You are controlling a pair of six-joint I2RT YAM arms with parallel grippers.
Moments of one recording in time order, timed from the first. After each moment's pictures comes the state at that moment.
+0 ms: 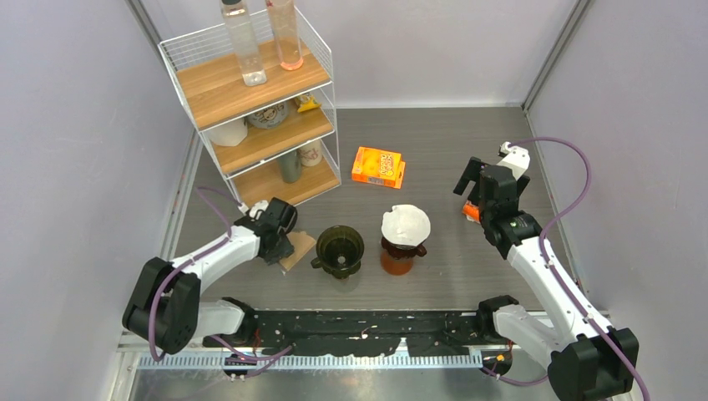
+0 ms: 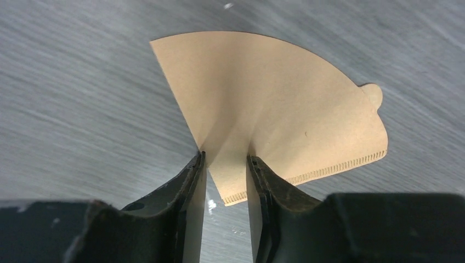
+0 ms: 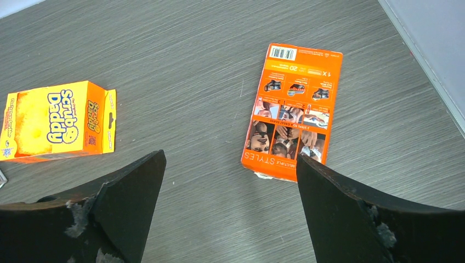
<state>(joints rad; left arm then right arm) -0.45 1.29 0.61 -0.63 -0.28 -0.93 0.22 0.94 0.74 -0.28 0.46 0.40</state>
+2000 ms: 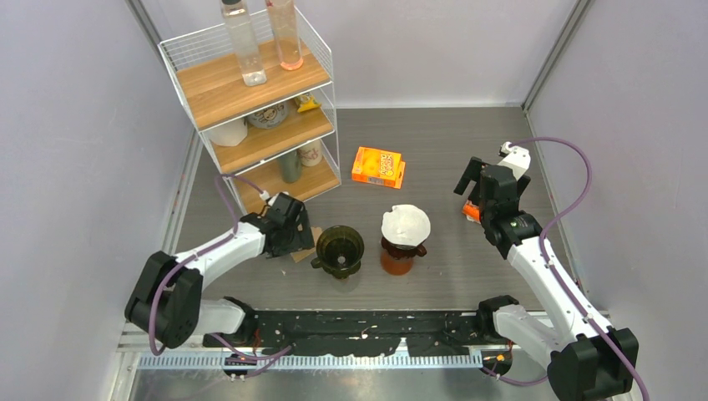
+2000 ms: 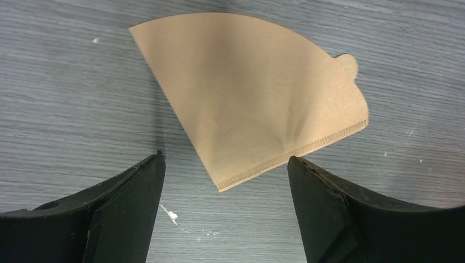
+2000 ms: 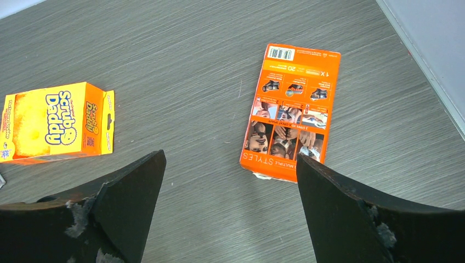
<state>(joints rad) -0.49 1.29 0.64 -0.49 -0.16 -0.70 0.22 0.94 0.74 -0.28 0.46 0.40</state>
